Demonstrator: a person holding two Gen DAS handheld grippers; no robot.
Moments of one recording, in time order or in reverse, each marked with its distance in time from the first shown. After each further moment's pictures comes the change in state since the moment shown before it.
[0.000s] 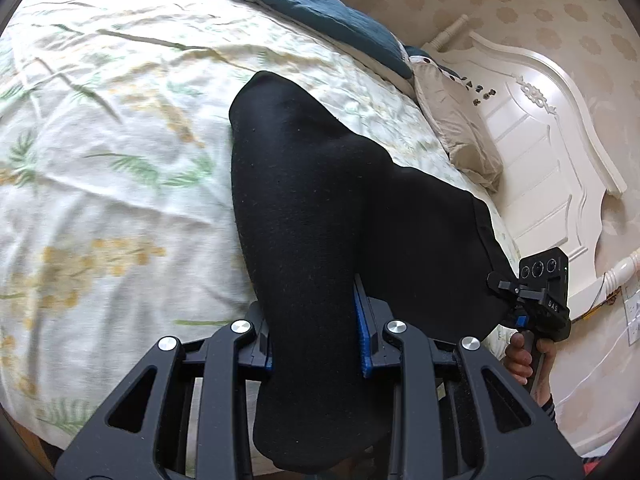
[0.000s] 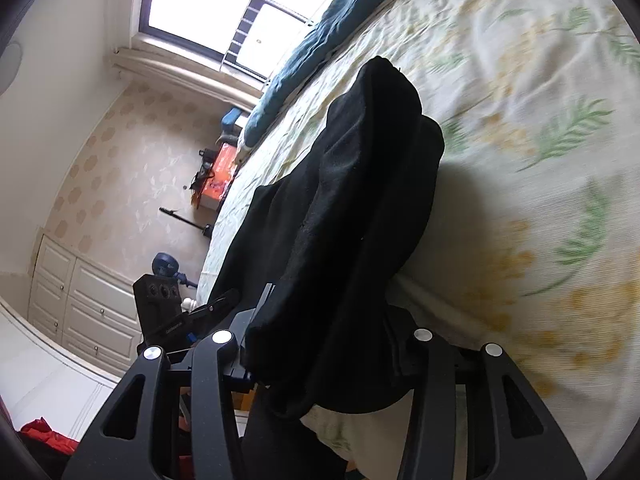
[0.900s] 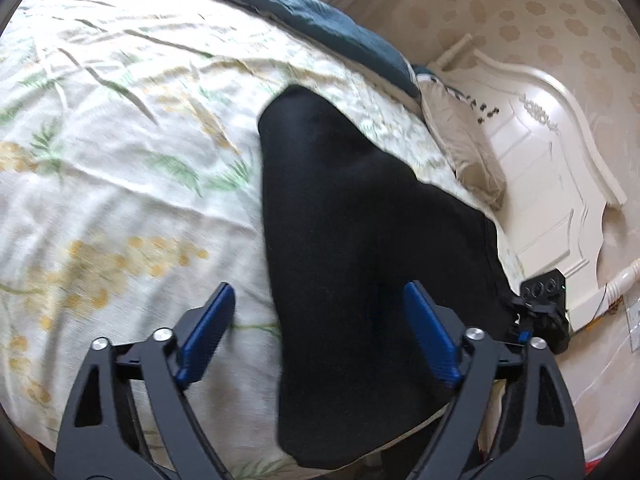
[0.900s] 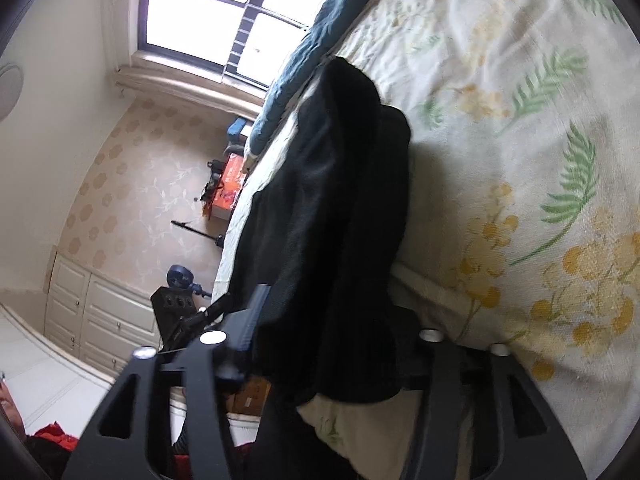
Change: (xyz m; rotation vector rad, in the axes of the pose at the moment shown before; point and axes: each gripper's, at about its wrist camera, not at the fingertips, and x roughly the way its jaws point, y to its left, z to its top) left arm -0.010 0.025 -0.002 -0.015 -0.087 0.008; right arm -0.026 -0.014 -0.006 0.035 -0.029 0.045
